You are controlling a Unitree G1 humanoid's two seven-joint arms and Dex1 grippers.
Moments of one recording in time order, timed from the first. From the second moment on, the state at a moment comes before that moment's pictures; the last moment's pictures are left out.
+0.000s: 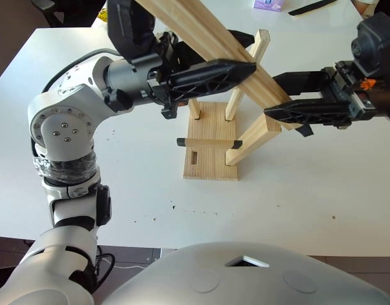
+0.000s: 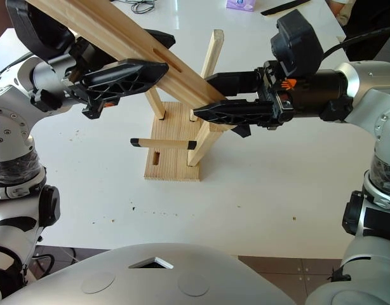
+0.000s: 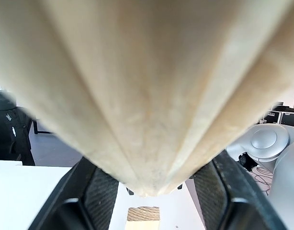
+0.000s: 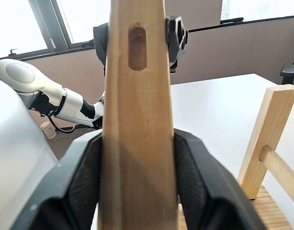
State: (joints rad) left arm -0.61 0.49 0.10 -0.39 -1.24 0.84 -0.85; right arm -0.57 -0.87 -0.17 -0.41 1.25 1.07 0.99
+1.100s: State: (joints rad) left arm -0.82 0.92 0.26 -0.08 -1.11 0.90 -1.09; right arm -0.11 -0.94 -0.39 -0.23 1.00 0.89 1.11
